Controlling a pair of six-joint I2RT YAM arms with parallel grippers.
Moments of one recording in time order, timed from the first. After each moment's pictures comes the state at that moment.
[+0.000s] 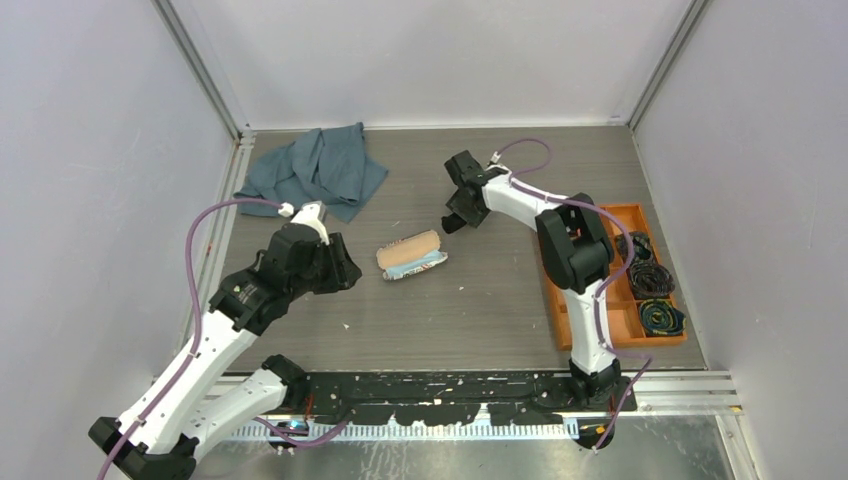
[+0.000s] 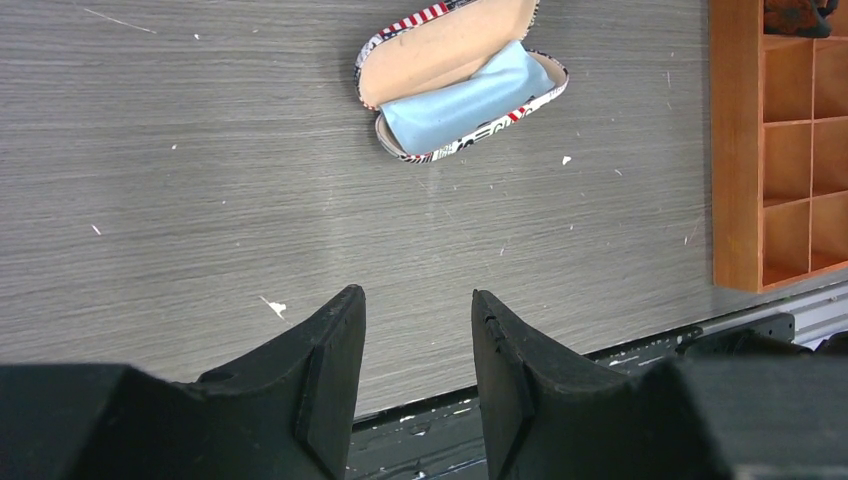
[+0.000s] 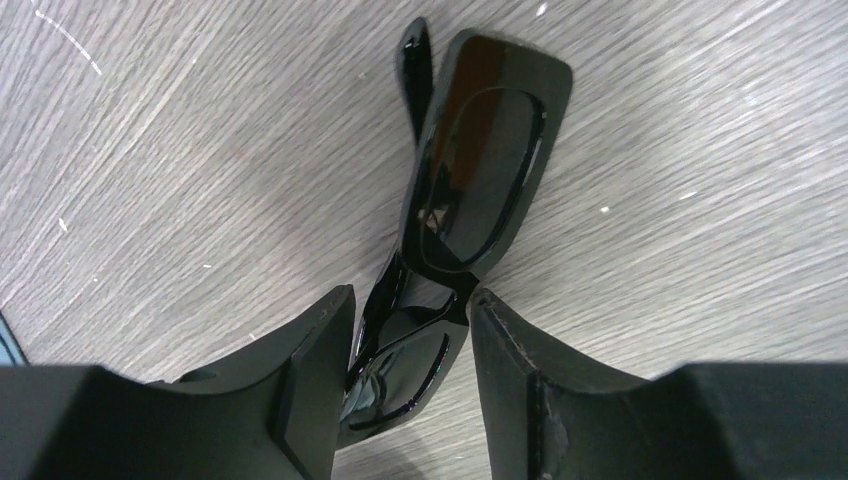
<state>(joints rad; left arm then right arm) -0.57 0.79 0.92 -0.82 -0.09 -0.61 0.52 2.16 1.64 -0.60 0.34 1.16</state>
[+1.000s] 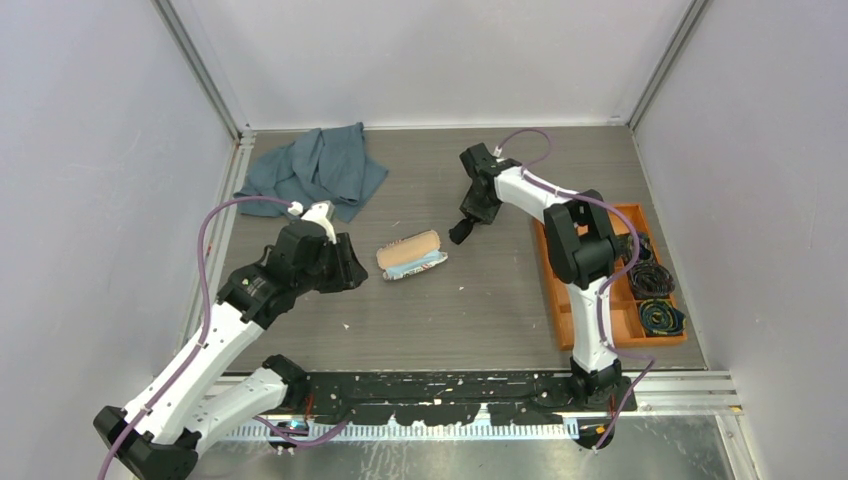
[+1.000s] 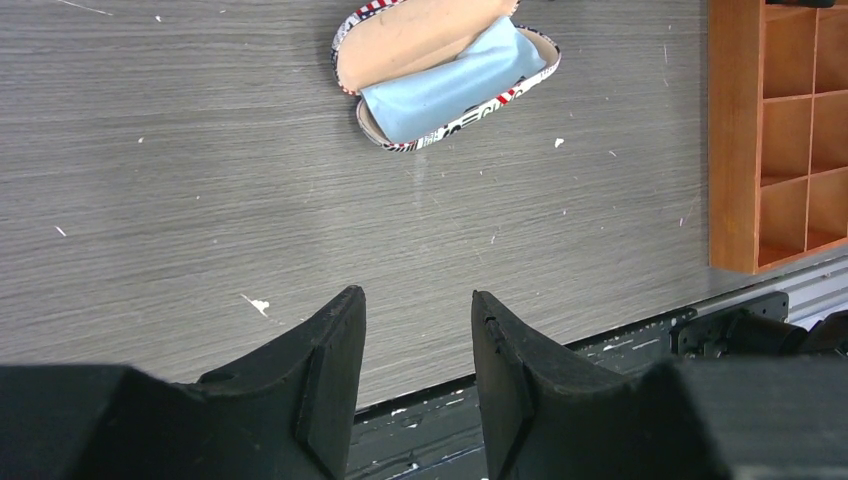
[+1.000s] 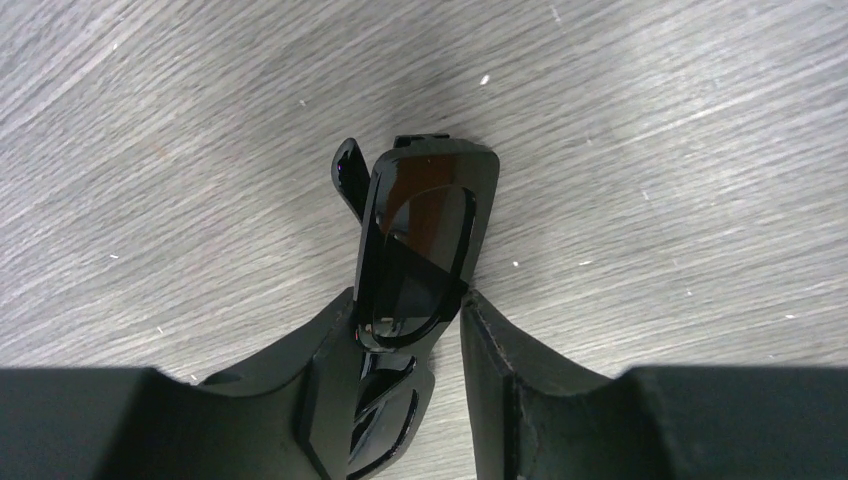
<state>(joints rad) -0.57 0.84 0.92 -0.80 -0.04 -0.61 0.44 2.16 1.64 -0.65 0.22 0.89</state>
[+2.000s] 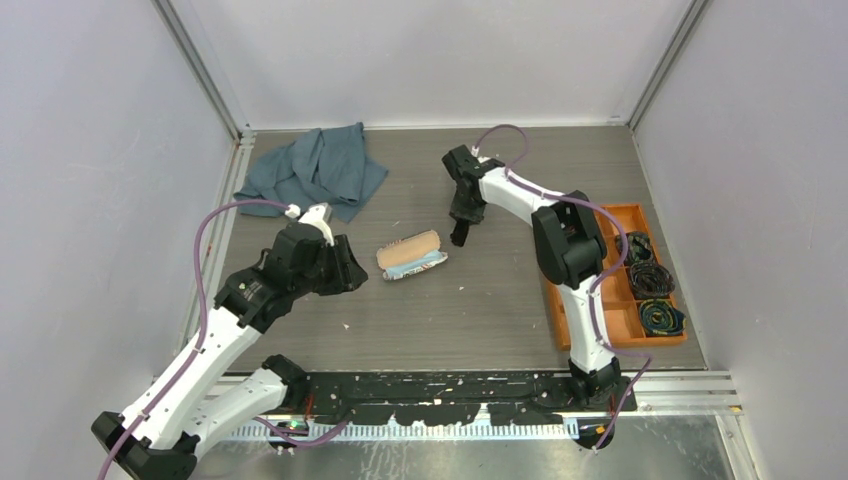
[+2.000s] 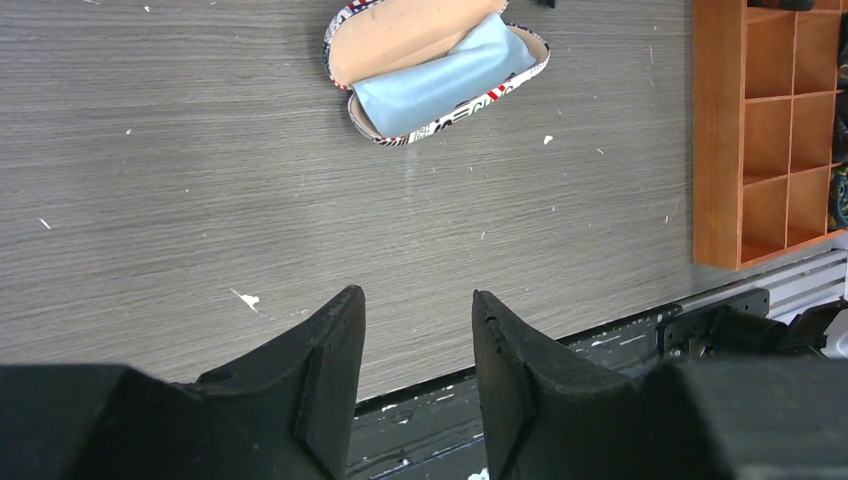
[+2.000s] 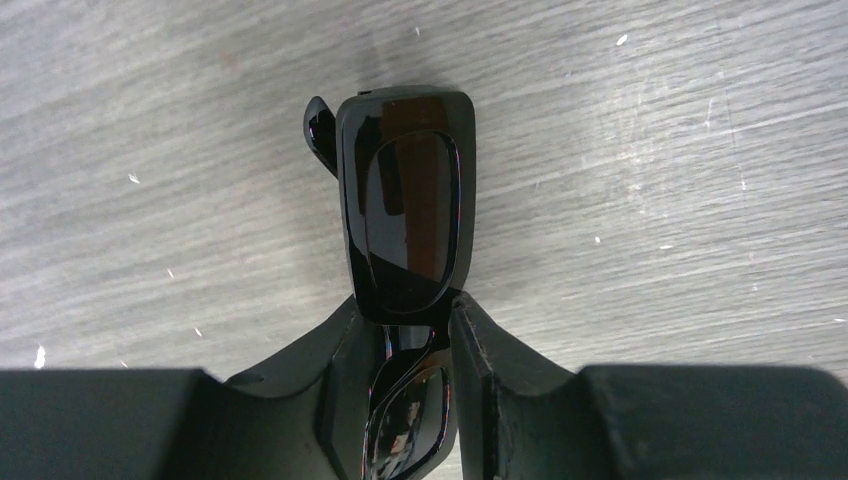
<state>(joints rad) -0.57 0.81 0.91 -0.81 -0.03 -0.63 0.52 2.21 1.74 -0.71 0.25 0.80</state>
